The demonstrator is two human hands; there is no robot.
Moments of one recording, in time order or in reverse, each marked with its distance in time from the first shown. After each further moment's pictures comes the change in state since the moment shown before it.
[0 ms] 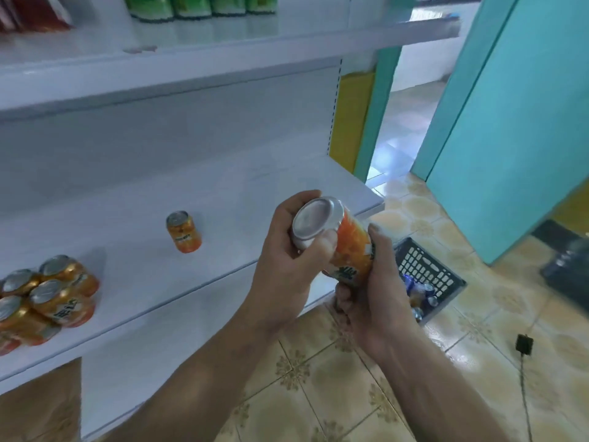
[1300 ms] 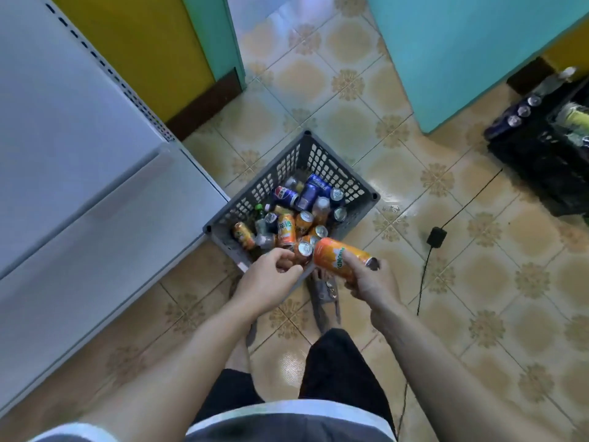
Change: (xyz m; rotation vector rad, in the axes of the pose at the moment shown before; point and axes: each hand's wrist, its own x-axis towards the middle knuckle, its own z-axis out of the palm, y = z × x) left_hand 0.250 -0.454 0.325 0.746 -0.477 -1.021; right_hand 0.430 -0.038 -0.484 -0.480 0.603 0.511
